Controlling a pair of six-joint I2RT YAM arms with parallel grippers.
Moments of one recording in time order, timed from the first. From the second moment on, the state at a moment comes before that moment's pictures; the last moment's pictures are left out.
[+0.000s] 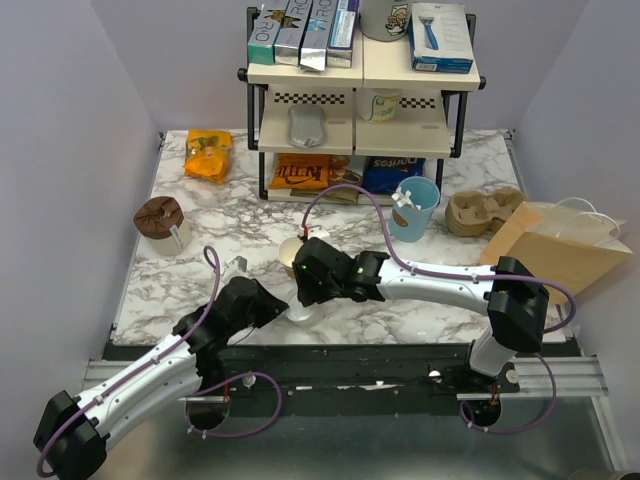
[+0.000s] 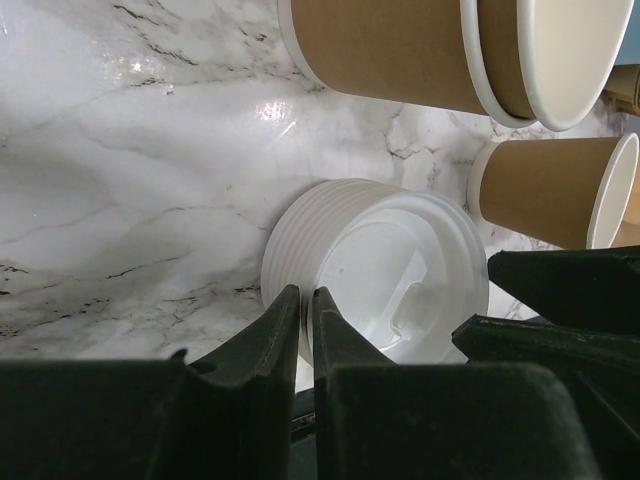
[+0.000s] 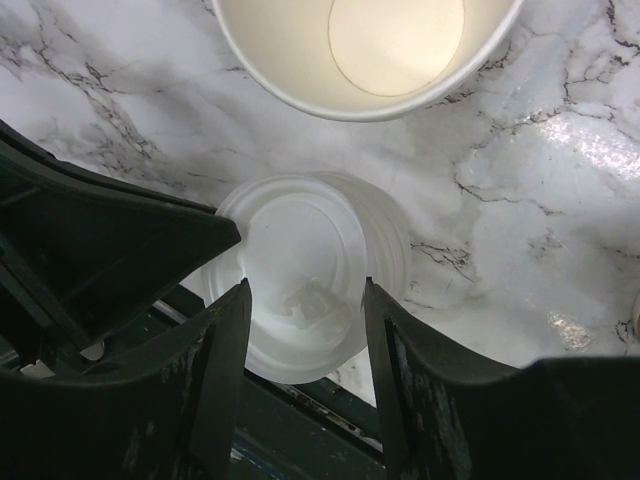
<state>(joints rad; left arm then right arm) -0.73 0.59 0.22 -0.30 -0.09 -1.18 1.16 1.67 1.21 -0.44 0.20 0.68</state>
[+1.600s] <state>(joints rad) -0.73 0.59 0.22 -0.30 -0.09 -1.17 1.16 1.70 1.21 -0.55 0.19 0.73</state>
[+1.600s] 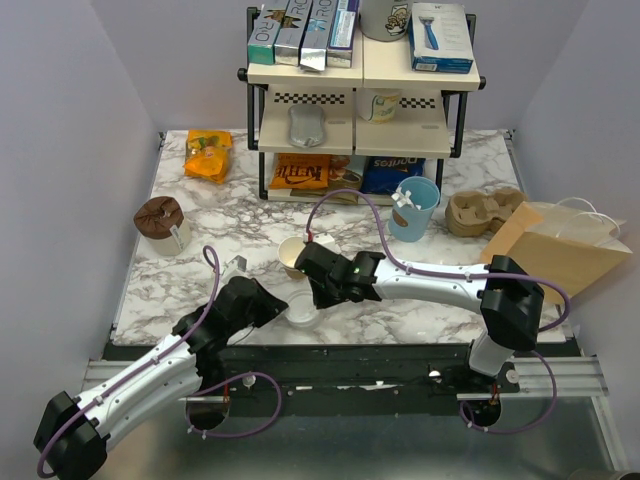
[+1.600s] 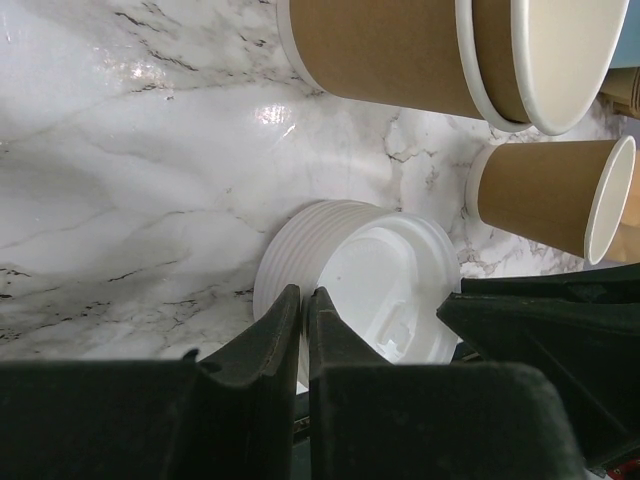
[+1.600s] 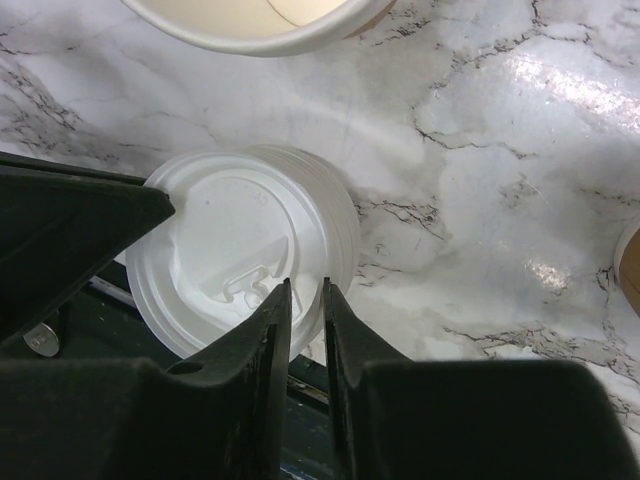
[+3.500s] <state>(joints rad) -0.73 0.38 0.38 -0.34 0.08 -1.08 1.16 1.36 1.07 -0.31 0.18 0.55</state>
